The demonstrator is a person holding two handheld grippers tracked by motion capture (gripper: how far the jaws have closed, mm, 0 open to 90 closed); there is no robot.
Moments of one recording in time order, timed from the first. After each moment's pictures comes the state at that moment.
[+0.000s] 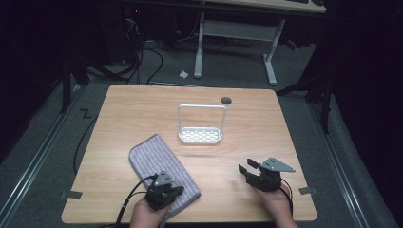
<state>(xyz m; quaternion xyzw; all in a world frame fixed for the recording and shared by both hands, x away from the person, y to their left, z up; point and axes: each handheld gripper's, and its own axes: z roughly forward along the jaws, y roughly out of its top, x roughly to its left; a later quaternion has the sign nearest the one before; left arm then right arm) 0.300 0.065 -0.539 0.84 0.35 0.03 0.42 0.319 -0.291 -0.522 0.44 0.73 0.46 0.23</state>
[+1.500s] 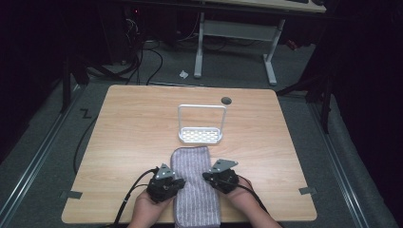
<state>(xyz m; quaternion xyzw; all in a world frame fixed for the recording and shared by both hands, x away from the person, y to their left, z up) 0.324 0.070 -0.539 0.83 0.35 0.06 0.42 0.335 -0.174 -0.534 0.31 0.87 0.36 0.15</state>
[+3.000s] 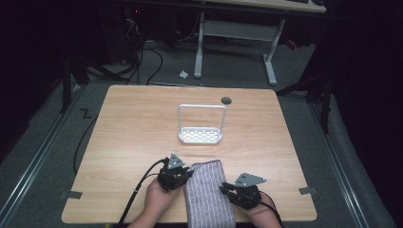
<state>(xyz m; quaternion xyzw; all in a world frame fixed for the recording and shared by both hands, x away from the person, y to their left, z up) 0.359 0.045 -0.542 0.82 0.37 0.09 0.43 0.287 -0.227 -0.535 0.35 0.83 0.40 0.15</state>
